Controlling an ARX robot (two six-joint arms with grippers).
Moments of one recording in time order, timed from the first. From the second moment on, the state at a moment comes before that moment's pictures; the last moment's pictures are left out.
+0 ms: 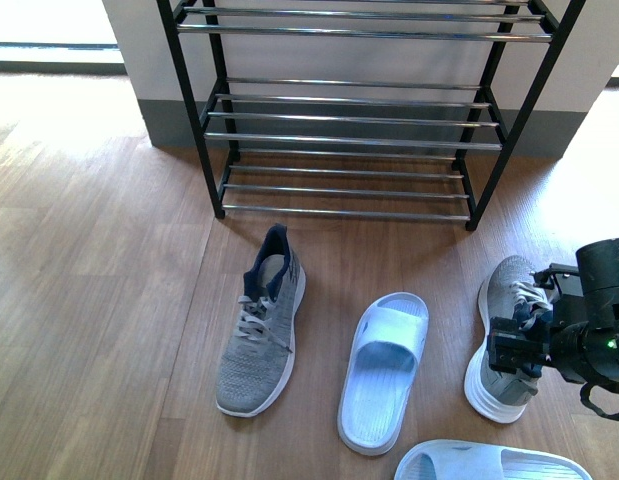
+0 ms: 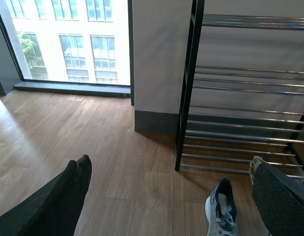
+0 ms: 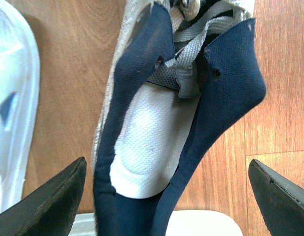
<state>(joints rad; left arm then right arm) 0.00 0.02 0.01 0.00 0.00 -0.01 0.01 2.61 1.02 0.51 0.07 0.14</state>
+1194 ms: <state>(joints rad) 0.00 0.02 0.01 0.00 0.00 -0.01 0.03 2.77 1.21 0.47 0.09 0.16</state>
